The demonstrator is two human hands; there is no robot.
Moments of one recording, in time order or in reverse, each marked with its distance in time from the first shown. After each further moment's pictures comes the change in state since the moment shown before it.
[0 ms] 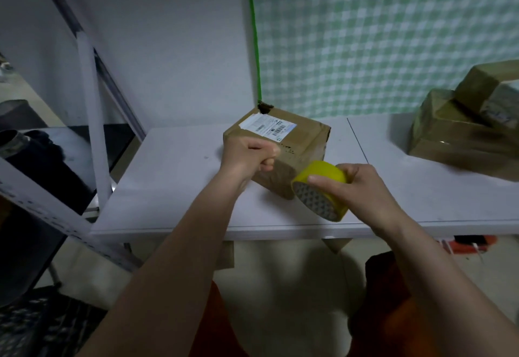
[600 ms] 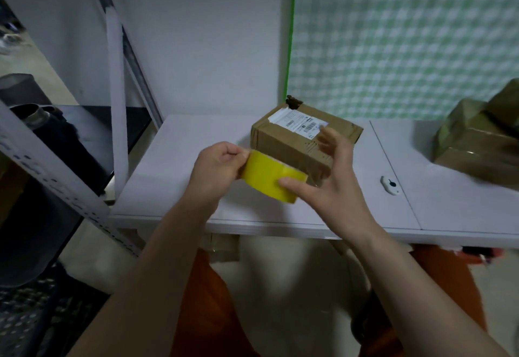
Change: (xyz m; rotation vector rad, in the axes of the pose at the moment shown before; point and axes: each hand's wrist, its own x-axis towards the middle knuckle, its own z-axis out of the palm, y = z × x) left_hand -0.024 -0.028 -0.101 -0.009 0.105 0.065; right_hand 0.002 -0.026 0.097 0.018 0.042 -0.210
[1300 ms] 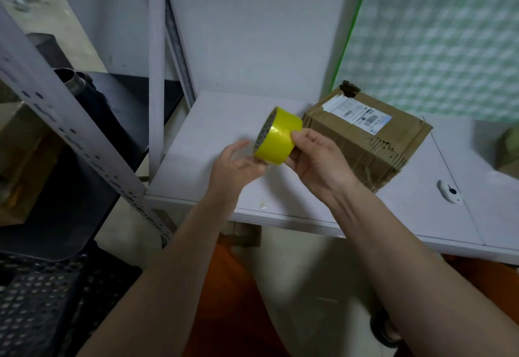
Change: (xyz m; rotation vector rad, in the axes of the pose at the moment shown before) left_hand 0.031 -0.071 -0.062 -0.296 0.013 -0.164; right_hand 0.078 0.017 0.119 0.884 -0.222 0.397
